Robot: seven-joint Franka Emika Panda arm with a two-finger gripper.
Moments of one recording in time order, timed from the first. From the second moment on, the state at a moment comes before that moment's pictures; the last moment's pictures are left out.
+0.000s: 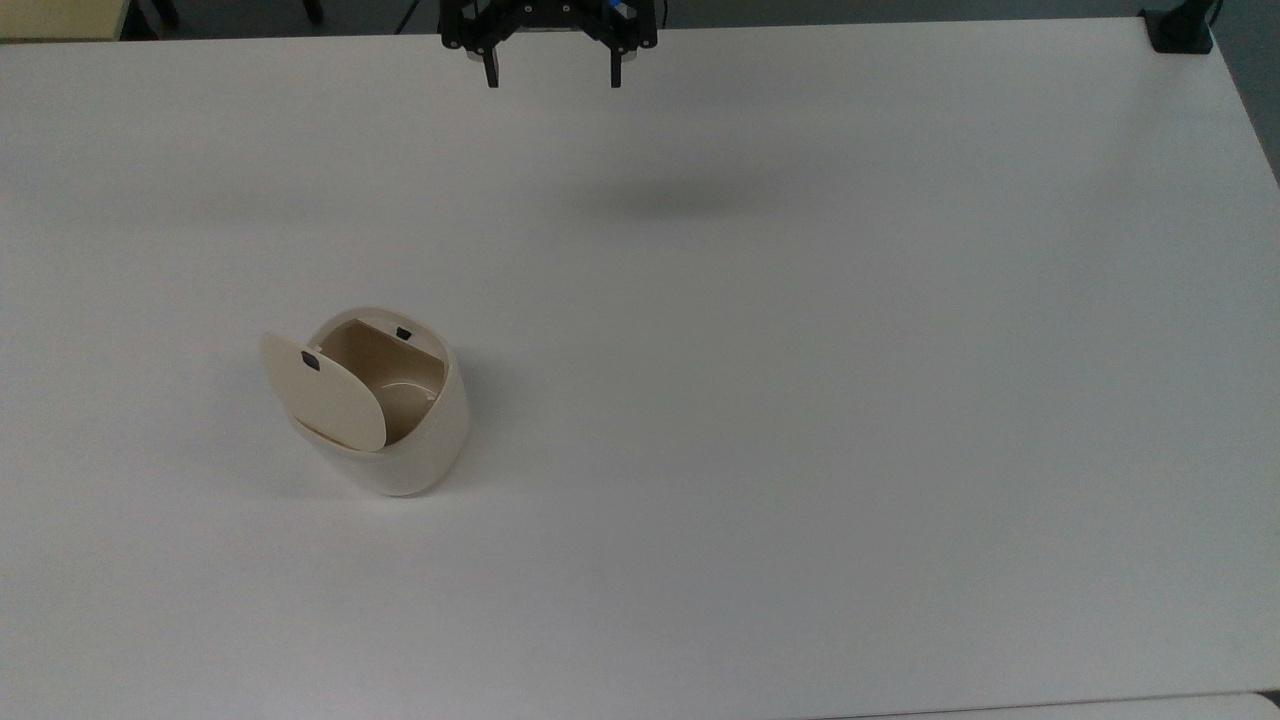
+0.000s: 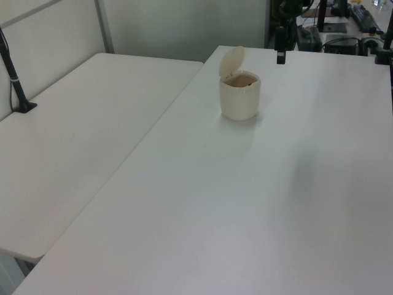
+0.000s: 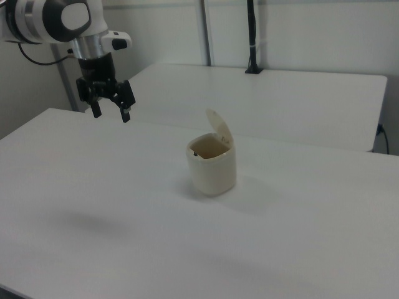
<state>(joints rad) 0.07 0.06 0.03 -1.57 -0.02 1.62 0.04</state>
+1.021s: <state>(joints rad) 0.07 0.06 0.03 -1.57 -0.02 1.62 0.01</state>
